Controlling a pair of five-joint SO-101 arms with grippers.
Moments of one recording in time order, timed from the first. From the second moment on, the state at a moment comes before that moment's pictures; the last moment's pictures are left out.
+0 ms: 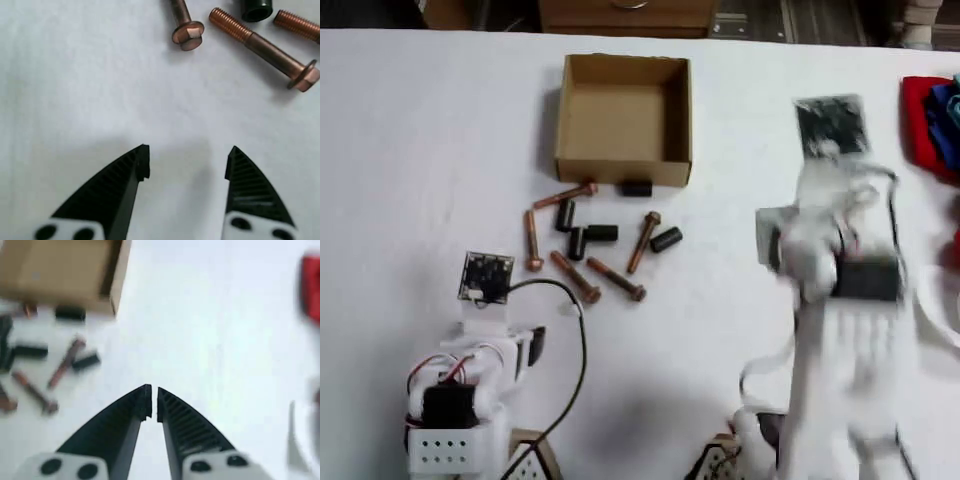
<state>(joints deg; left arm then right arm) -9.0 -102.9 95.9 73.4 -5.0 0.4 -35.2 17.3 85.1 11.8</state>
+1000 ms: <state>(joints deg) -9.0 -102.9 95.9 73.4 -5.1 -16.9 12.9 5.4 80.8 59.6</state>
